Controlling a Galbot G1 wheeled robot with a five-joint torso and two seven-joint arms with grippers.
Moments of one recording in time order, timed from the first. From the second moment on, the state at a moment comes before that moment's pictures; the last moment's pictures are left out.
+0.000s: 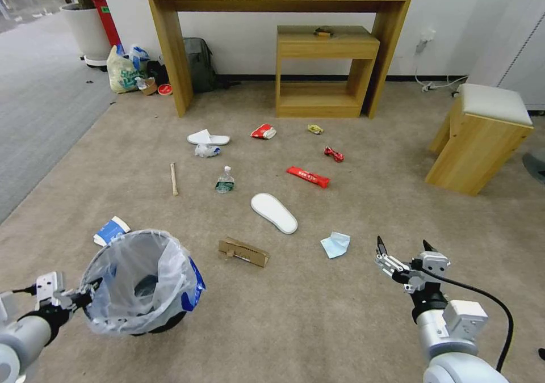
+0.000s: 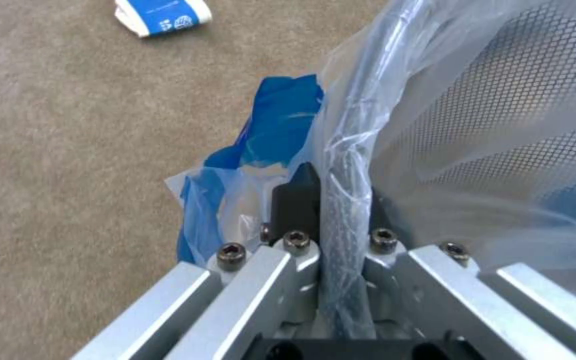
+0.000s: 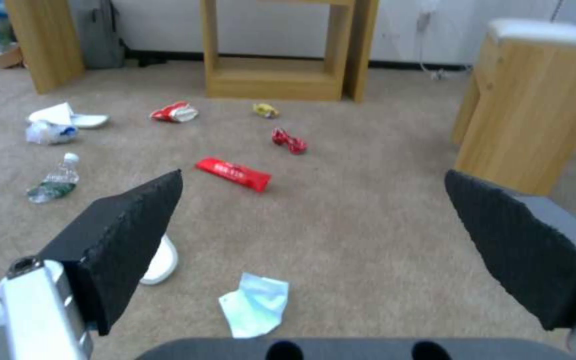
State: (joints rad) left arm 1.71 -1.18 -1.10 -2.12 -0.89 0.74 -0.05; right arm -1.69 1.44 0.63 2.29 0.11 -0.20 0.07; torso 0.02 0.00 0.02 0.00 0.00
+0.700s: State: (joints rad) left arm 1.87 -1.28 -1.07 -2.25 -0.92 0.74 -0.07; right arm -1.72 1.47 0.63 2.26 0.08 -0.14 0.06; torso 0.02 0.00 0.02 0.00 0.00
